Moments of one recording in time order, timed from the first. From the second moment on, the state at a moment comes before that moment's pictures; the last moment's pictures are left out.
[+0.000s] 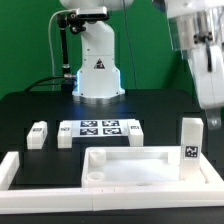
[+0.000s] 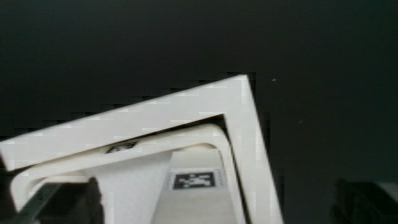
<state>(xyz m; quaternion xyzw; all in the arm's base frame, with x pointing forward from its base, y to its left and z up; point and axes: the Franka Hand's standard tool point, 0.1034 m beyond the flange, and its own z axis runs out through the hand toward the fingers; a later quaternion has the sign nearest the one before) 0.660 0.121 0.141 -0.59 0.80 0.05 0.10</state>
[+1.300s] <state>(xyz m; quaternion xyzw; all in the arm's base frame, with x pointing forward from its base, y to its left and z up) 0.610 0.132 0.146 -0.78 0.61 0.02 0.11</state>
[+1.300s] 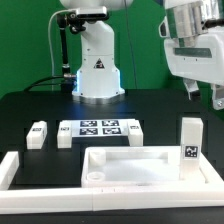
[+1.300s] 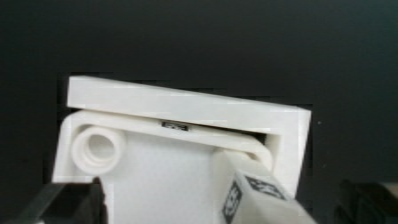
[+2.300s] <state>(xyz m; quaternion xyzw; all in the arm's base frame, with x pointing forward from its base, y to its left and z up) 0.532 0.121 0.080 -0.97 0.24 -0.03 0.07</state>
